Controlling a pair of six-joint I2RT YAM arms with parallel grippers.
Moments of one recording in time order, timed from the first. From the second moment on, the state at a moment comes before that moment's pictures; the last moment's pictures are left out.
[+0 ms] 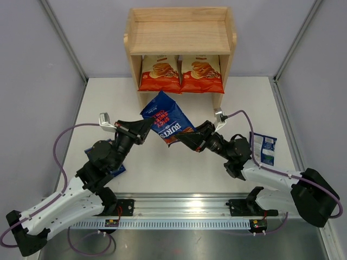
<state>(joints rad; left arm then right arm) -0.84 0.63 0.61 0.17 -0.37 -1.34 0.79 1.18 0.46 1.21 -0.35 0.86</state>
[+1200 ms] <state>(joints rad) -0.82 0.62 1.13 -0.58 -0.66 -0.58 0.55 1.09 1.12 0.32 -0.22 0.90</state>
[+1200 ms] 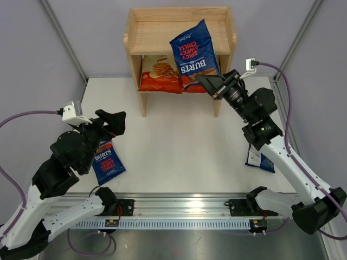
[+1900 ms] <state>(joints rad) -0.81 0.46 1.04 -0.85 -0.58 -0.31 0.37 1.58 1.80 -0.10 -0.06 1.45</state>
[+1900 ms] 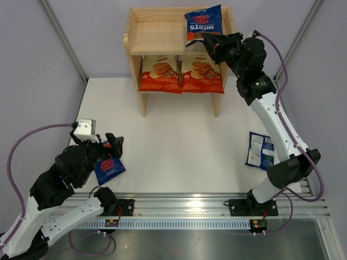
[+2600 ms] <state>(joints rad) -0.81 0.43 0.91 -0.81 -0.58 -0.31 0.30 1.71 1.94 -0.32 0.00 1.62</state>
